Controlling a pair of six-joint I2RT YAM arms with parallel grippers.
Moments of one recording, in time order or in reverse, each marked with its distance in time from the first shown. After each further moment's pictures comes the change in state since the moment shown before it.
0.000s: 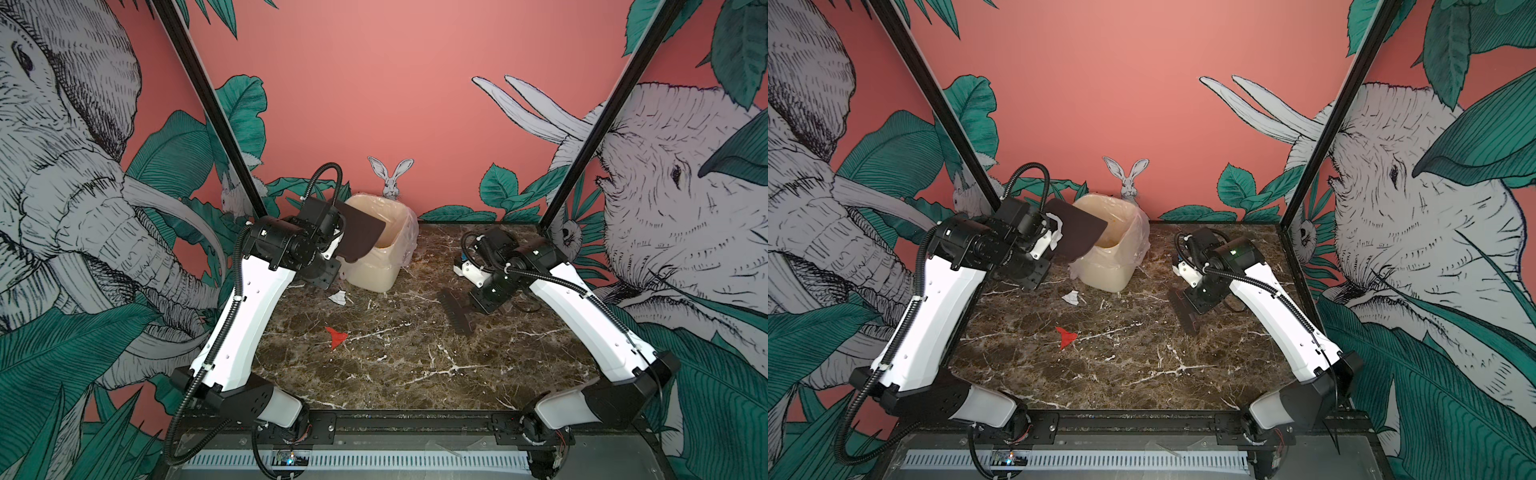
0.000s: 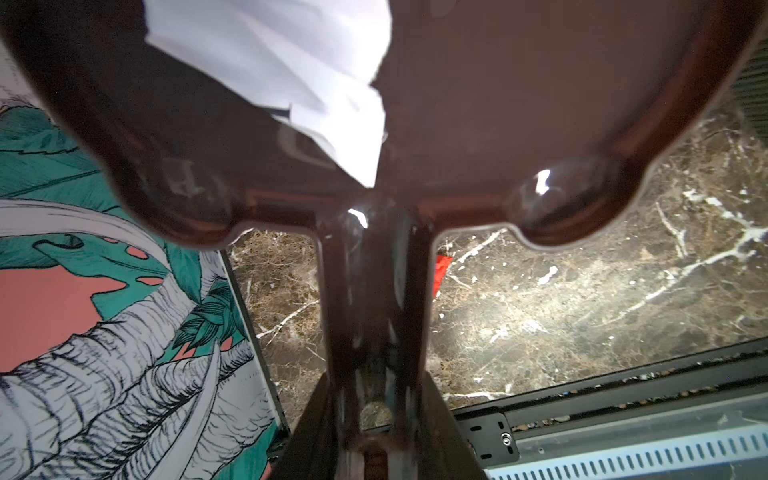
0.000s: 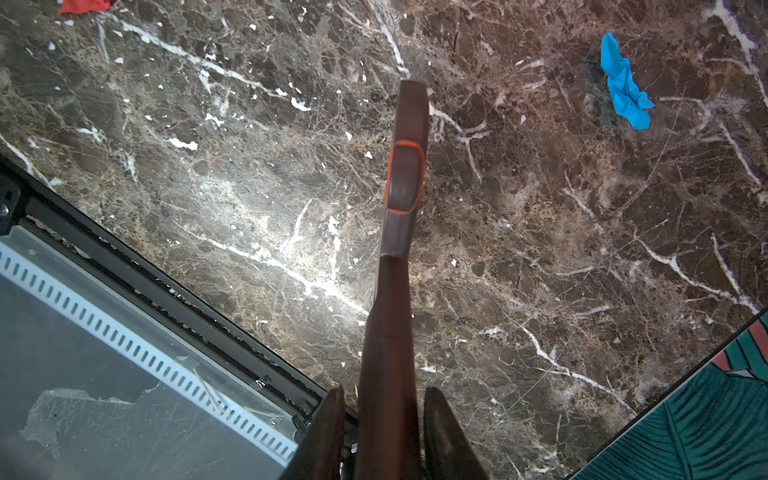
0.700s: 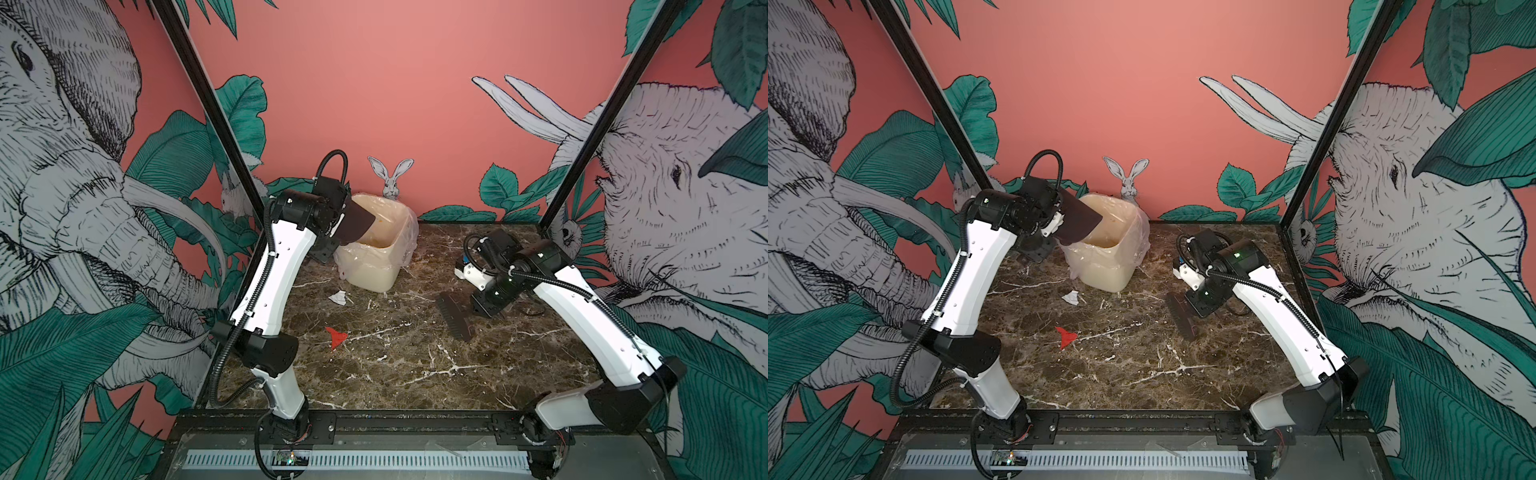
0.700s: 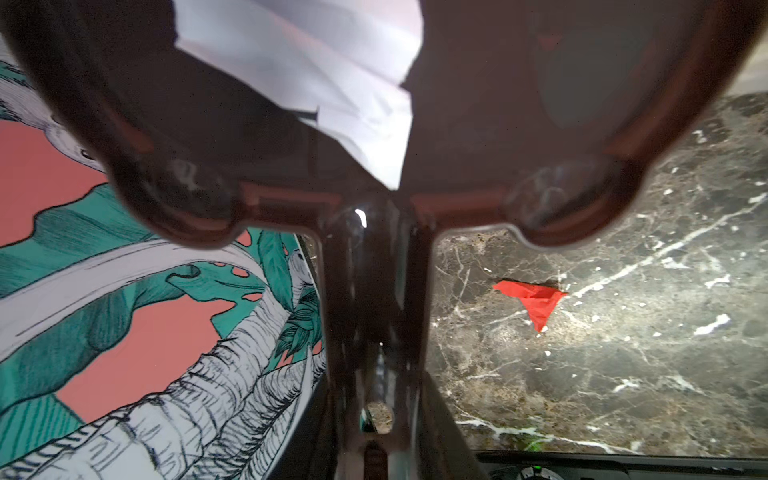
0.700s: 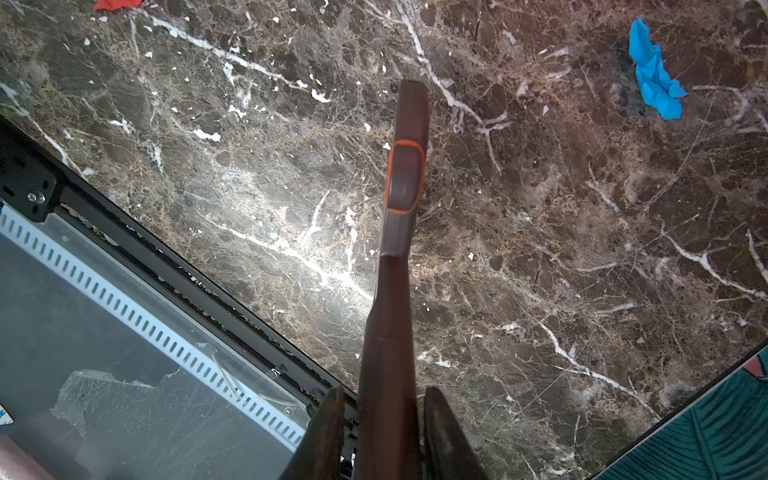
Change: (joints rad) left arm 0.087 0.273 0.217 0.014 -0.195 0.189; right arm 0.000 -0.019 -0.013 -0.021 -0.037 0.003
